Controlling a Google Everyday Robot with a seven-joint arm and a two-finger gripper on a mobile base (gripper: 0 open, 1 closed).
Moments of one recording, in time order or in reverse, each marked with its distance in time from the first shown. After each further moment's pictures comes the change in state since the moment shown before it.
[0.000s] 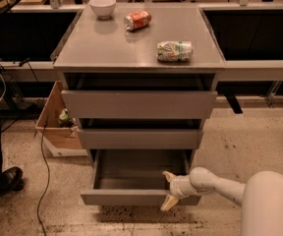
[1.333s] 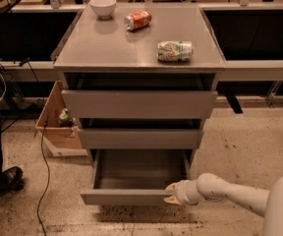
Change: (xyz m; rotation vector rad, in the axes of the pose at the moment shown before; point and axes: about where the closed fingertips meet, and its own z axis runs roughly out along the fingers) arm -0.012 0.027 -0.054 0.038 0.028 0.007
